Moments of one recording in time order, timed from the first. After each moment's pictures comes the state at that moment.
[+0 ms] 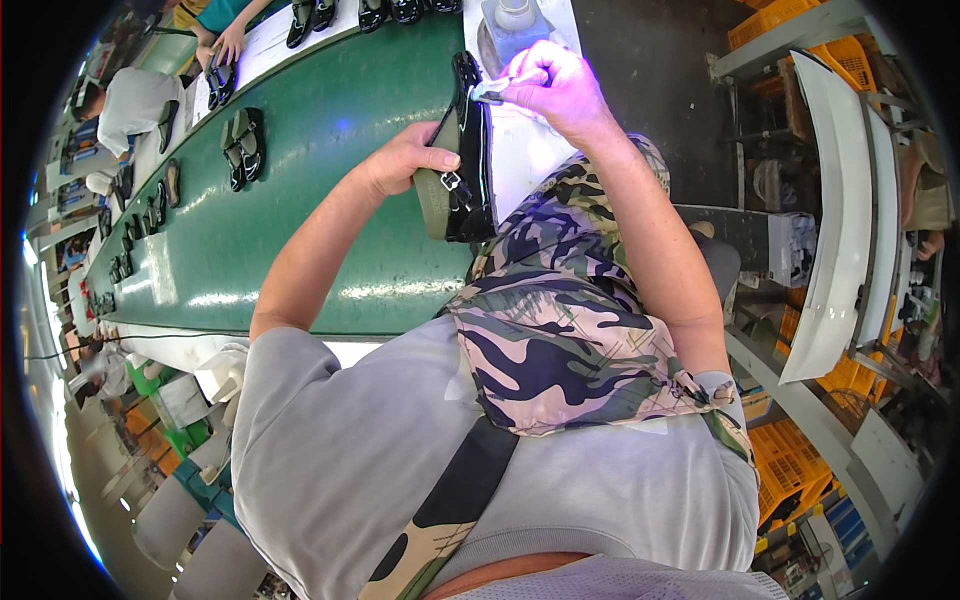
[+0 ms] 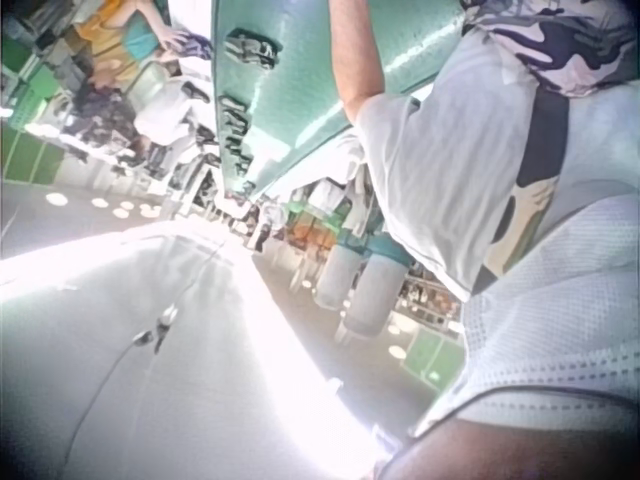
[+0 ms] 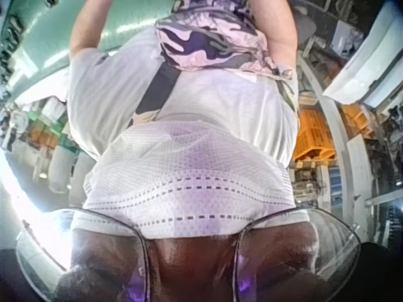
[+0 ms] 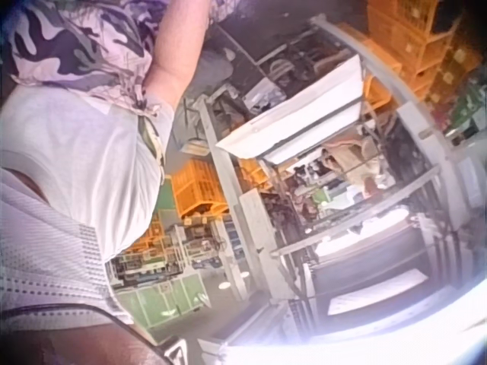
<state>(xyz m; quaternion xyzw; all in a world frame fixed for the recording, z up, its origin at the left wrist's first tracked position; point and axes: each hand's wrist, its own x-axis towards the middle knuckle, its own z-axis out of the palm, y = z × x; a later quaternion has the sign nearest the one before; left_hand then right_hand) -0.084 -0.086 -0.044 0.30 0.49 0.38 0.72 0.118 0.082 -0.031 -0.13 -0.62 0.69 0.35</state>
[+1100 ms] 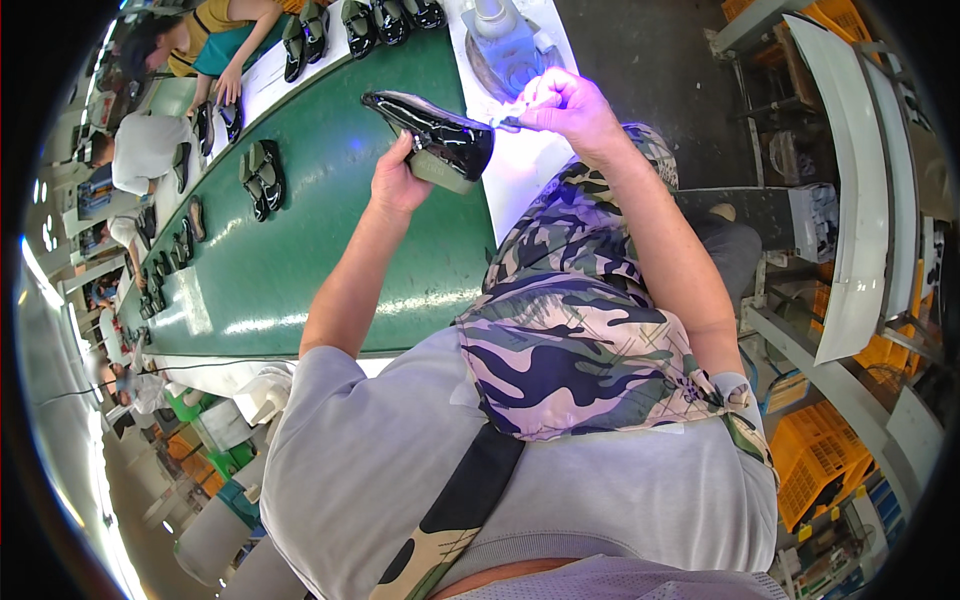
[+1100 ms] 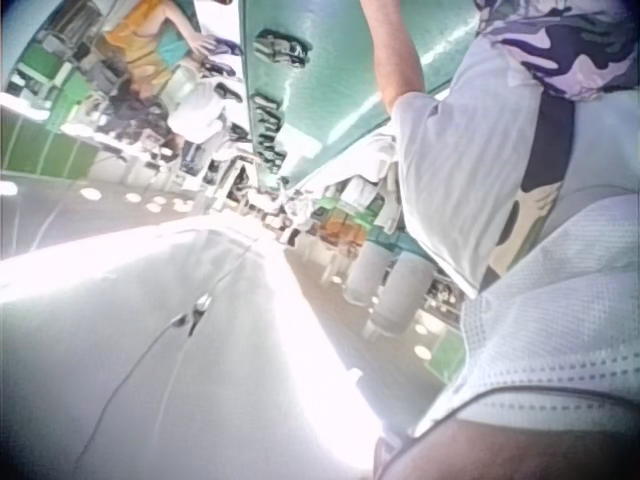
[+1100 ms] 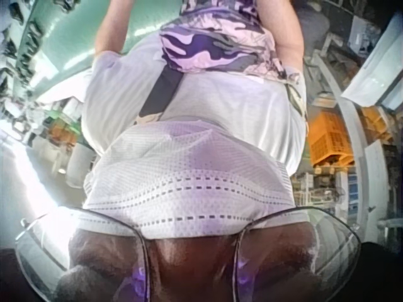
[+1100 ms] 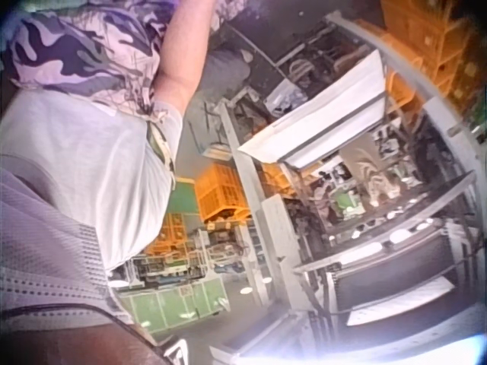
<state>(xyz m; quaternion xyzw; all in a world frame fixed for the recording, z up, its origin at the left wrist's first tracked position) -0.083 -0.085 -0.093 0.04 0.37 0.68 0.63 0.160 0.082 -0.061 -0.15 -0.54 0.76 0.33</state>
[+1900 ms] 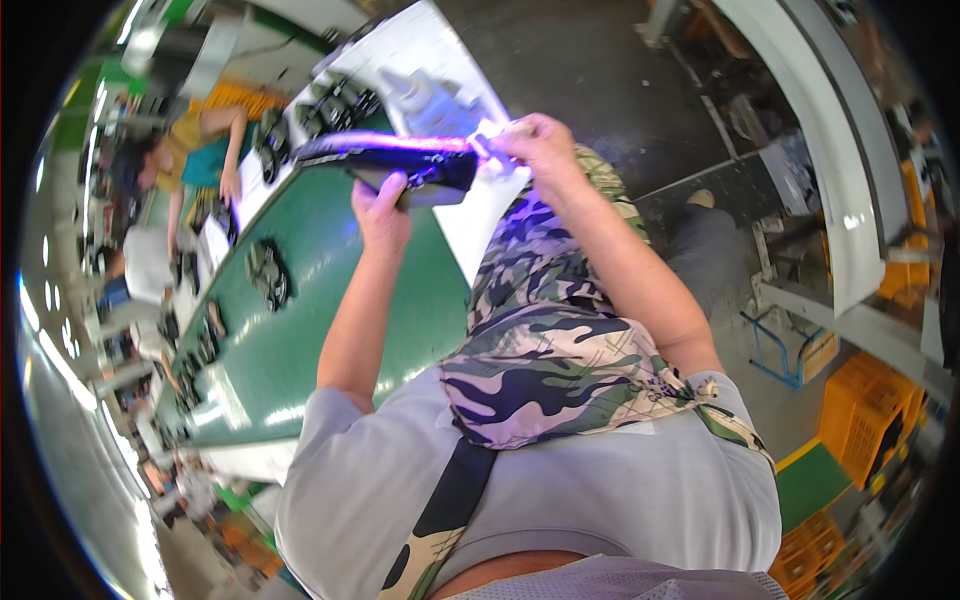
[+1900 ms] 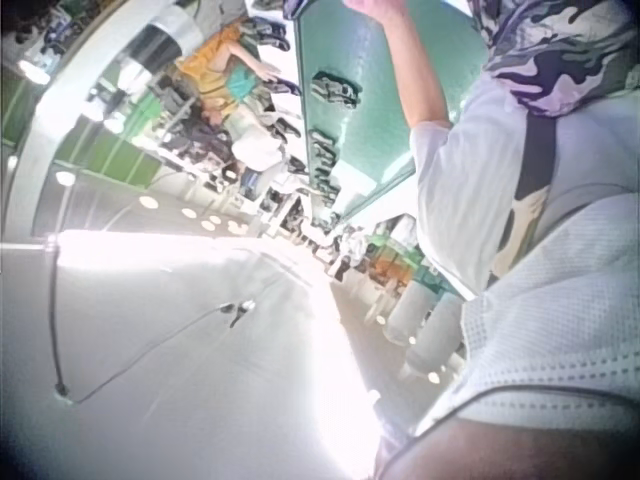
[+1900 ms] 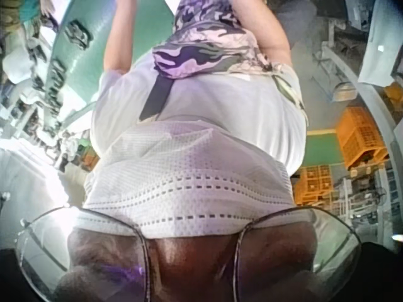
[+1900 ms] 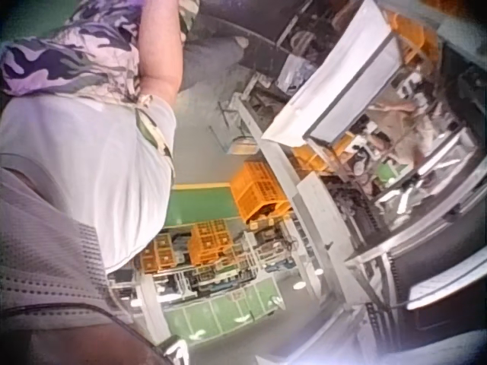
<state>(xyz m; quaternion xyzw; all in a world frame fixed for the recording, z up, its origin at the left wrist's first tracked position) -0.020 -0.012 -0.050 0.32 0.44 0.71 0.44 0.212 0.081 -0.048 -0.39 -0.32 0.74 0.44</state>
